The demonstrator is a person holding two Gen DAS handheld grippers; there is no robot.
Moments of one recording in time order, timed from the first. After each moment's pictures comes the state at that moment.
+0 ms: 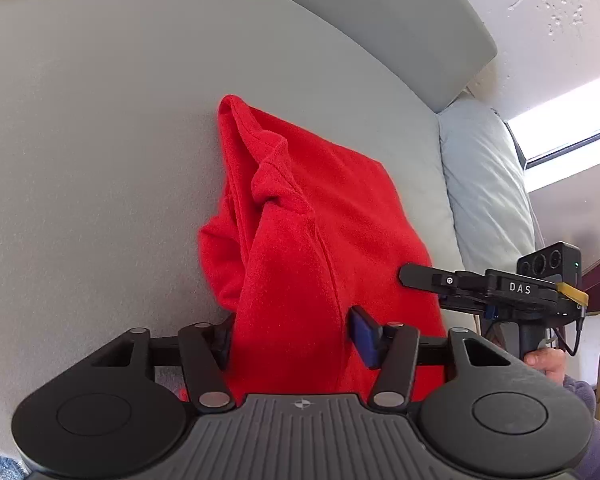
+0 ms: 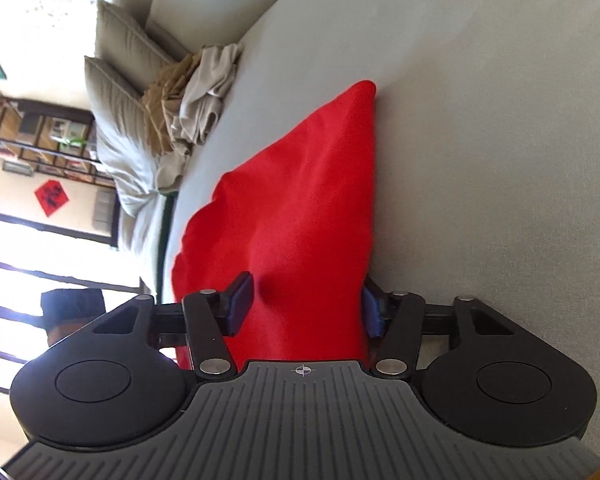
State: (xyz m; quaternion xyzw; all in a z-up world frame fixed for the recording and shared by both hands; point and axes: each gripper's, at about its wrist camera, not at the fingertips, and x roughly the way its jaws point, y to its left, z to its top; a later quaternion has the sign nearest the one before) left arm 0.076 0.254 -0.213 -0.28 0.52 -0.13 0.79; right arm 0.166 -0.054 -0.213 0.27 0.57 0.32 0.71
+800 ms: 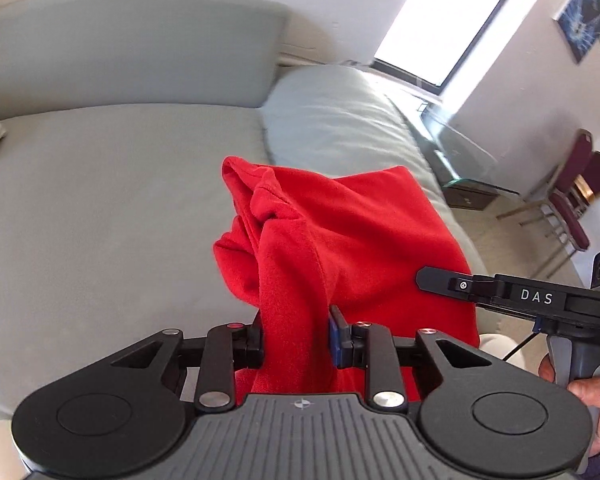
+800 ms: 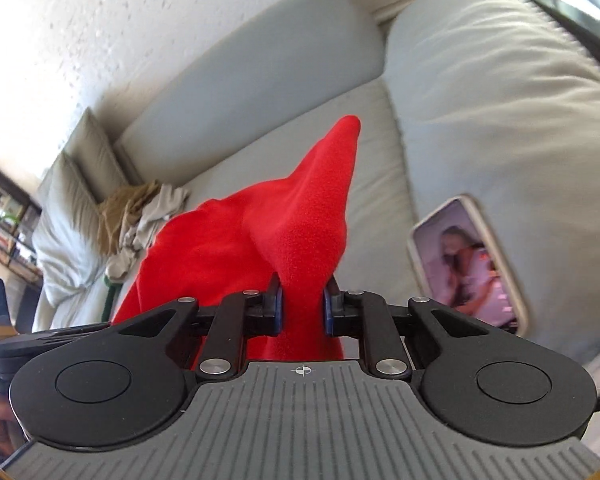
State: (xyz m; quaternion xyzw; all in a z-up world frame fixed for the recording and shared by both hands) left arm 0.007 -0.015 -0.069 -0.08 0.45 -0.24 0.86; right arm -0.026 -0.259 -0.036 0.25 0.40 0.12 0.87
